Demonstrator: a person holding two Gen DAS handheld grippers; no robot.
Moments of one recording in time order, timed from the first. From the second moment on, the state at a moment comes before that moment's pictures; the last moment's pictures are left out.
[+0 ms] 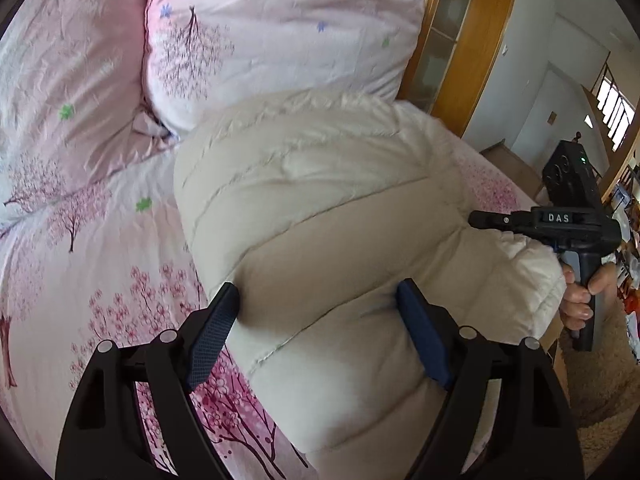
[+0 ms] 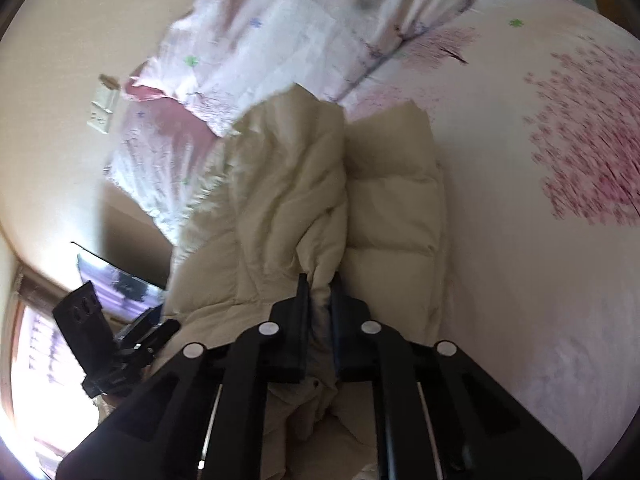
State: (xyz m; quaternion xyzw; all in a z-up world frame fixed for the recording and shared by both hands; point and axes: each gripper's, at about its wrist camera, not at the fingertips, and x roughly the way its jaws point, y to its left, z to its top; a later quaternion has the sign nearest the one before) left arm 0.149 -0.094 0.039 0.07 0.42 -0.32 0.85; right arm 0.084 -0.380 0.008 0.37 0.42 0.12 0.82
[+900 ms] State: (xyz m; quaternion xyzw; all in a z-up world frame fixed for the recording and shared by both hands) left arm 0.124 -0.094 0.028 0.09 0.38 -0.28 0.88; right arm 0.020 -0.309 0.024 0.18 0.40 0.08 0.90
